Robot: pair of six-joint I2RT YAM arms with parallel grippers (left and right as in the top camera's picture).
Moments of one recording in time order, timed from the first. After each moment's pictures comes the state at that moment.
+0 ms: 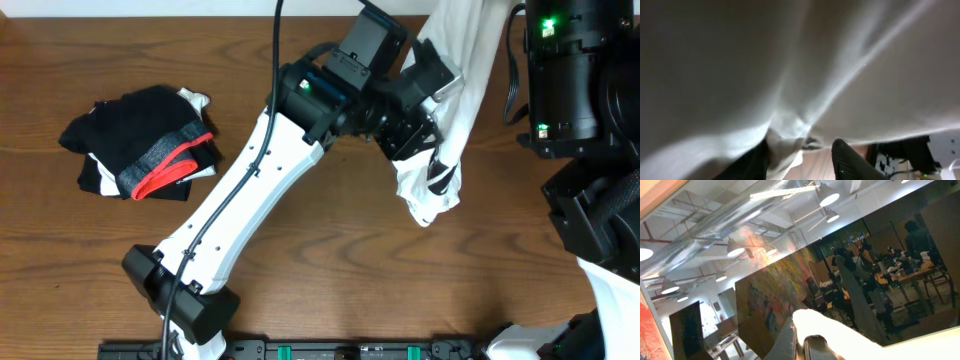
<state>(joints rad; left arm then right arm) -0.69 1.87 2.08 -1.08 0.57 0.17 0.67 1.55 2.37 -0.31 0.55 0.26</state>
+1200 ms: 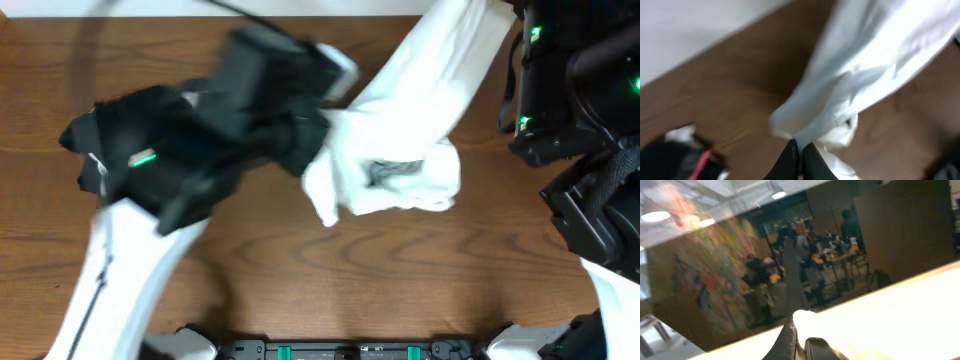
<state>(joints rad) -0.52 1.47 2.07 -1.37 0.08 0.09 0.66 1.54 2.37 -0.59 0.80 0.22</state>
